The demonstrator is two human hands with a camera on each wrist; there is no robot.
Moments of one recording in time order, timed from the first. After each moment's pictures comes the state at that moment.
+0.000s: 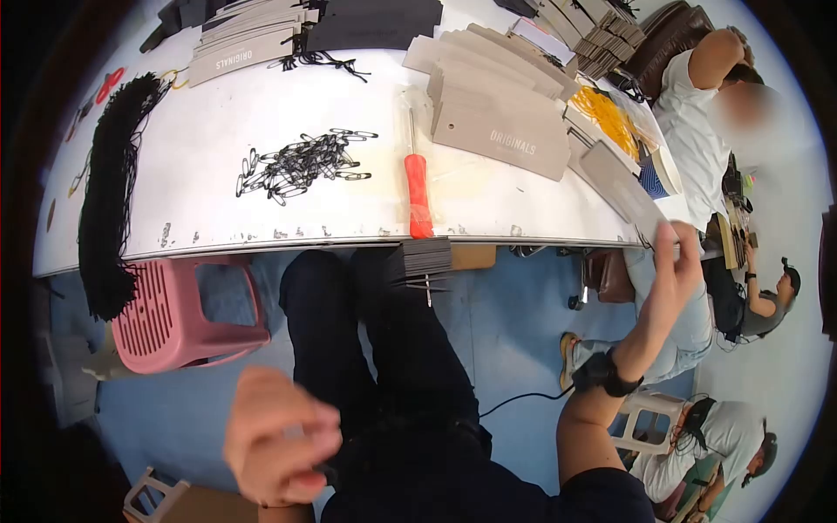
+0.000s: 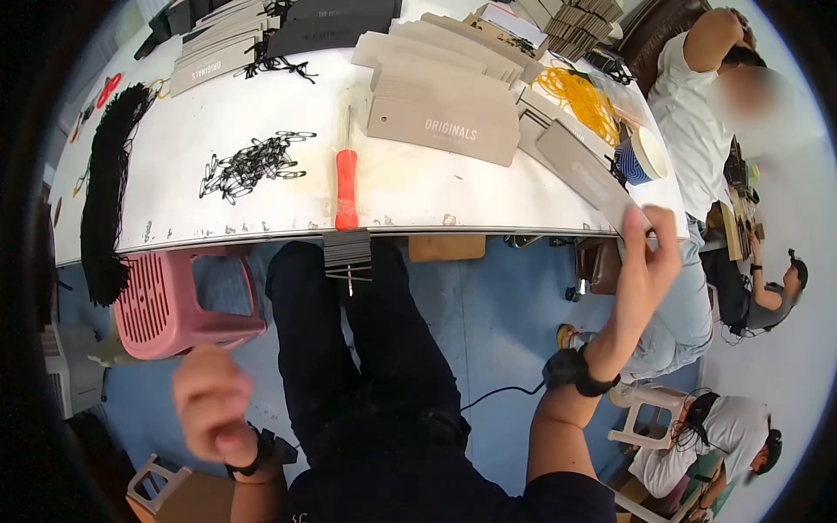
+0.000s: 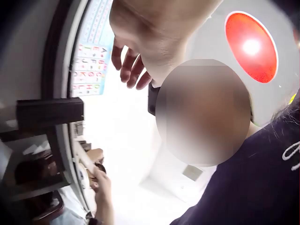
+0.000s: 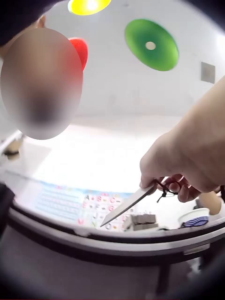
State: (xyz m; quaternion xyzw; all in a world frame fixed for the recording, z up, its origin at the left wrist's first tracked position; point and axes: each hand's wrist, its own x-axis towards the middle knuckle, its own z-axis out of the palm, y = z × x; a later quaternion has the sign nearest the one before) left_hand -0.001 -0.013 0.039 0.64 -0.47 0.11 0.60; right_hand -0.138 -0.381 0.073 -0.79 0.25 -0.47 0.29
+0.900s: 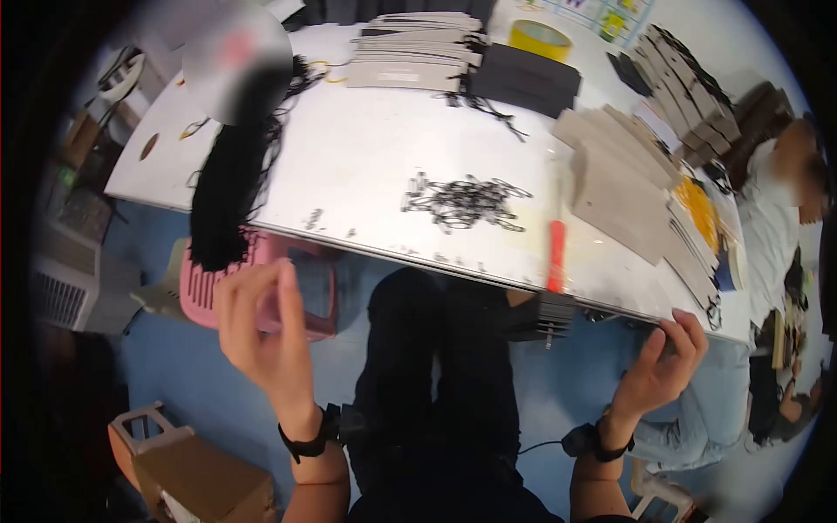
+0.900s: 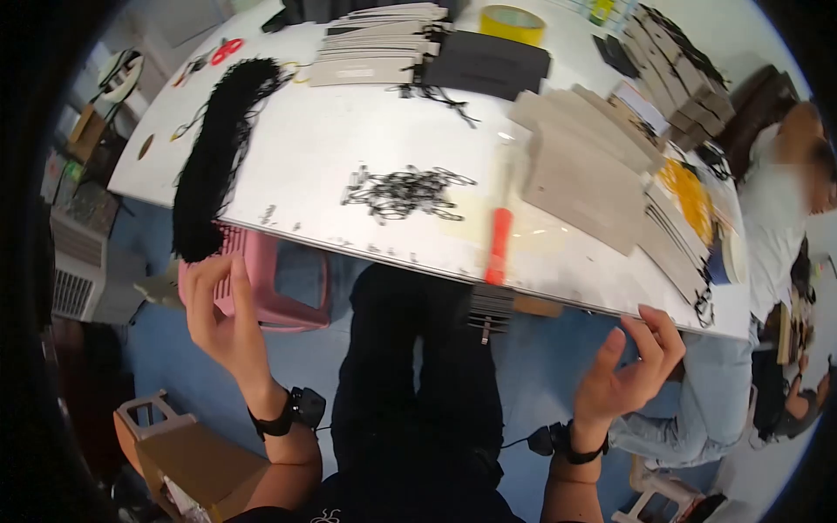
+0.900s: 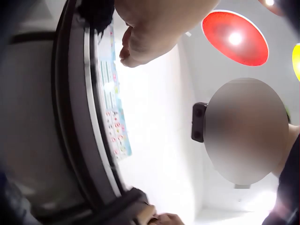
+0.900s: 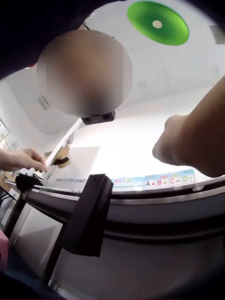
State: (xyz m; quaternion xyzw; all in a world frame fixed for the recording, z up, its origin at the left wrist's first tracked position) left_hand 0.059 0.006 0.037 0.83 -0.12 0.39 0.39; right_hand -0.087 -0.289 0.032 -0.83 0.12 -0.53 0.13
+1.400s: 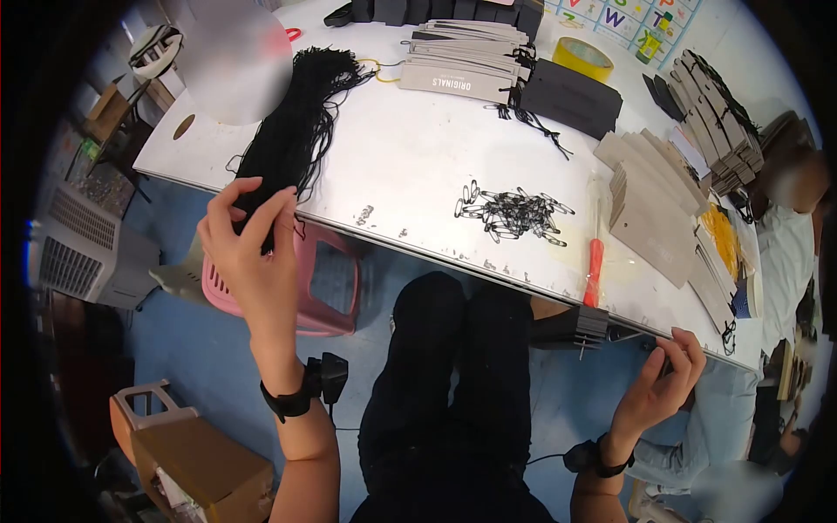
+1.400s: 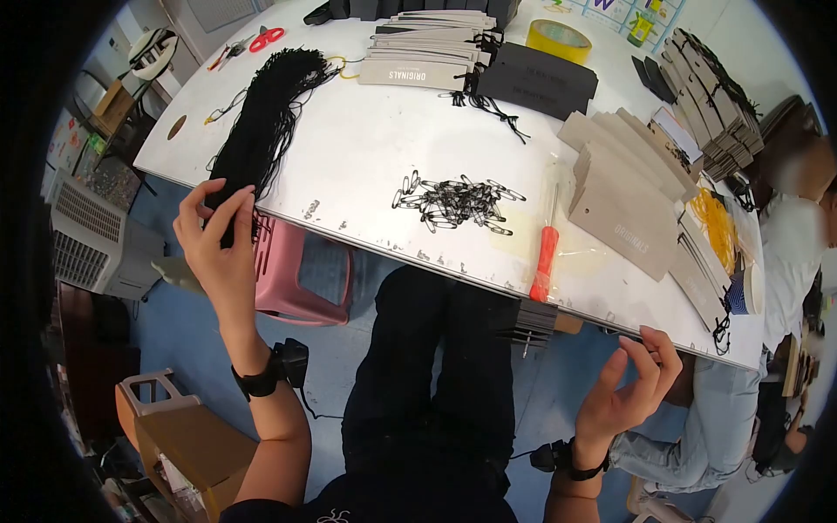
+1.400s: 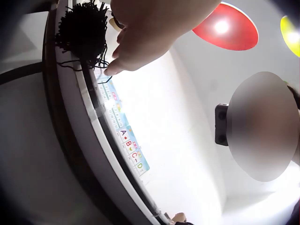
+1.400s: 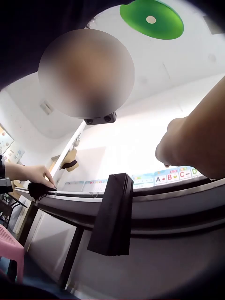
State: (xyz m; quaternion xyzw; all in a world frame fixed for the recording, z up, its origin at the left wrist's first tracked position) left_hand 0.114 0.039 0.050 0.86 -0.11 0.45 0.19; right_hand -0.083 -0.269 0.027 -0.85 0.12 -0.49 0.15
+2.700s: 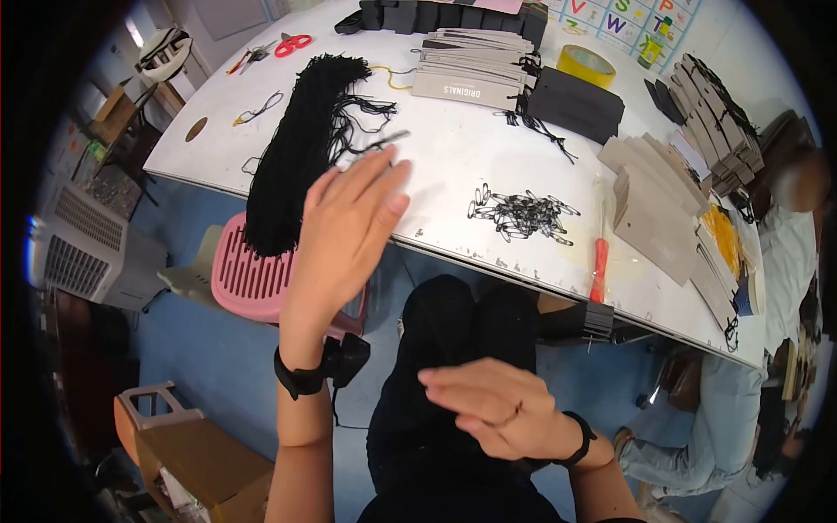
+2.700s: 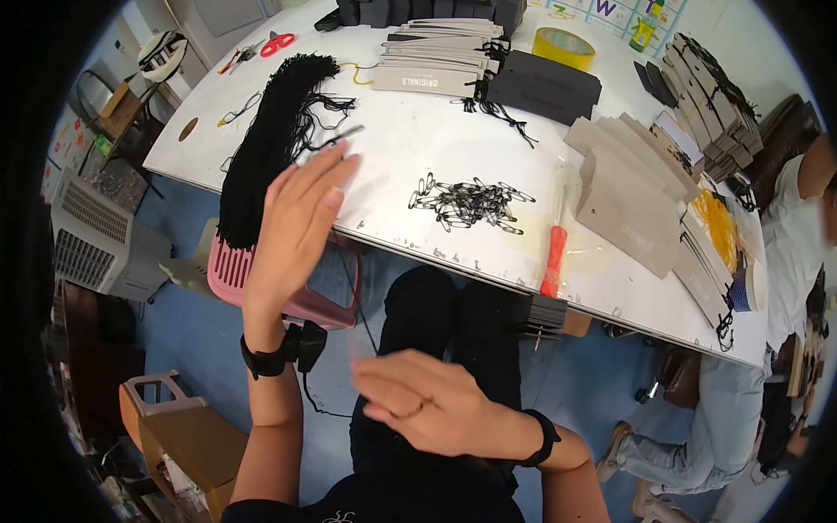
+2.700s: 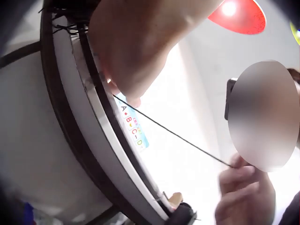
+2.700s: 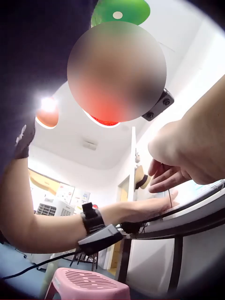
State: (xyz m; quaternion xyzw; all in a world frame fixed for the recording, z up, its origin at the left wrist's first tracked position) left_hand 0.131 0.013 0.056 0.90 -0.33 0.19 0.23; right_hand -0.023 -0.158 0.039 -0.75 -0.34 -0.22 0.52
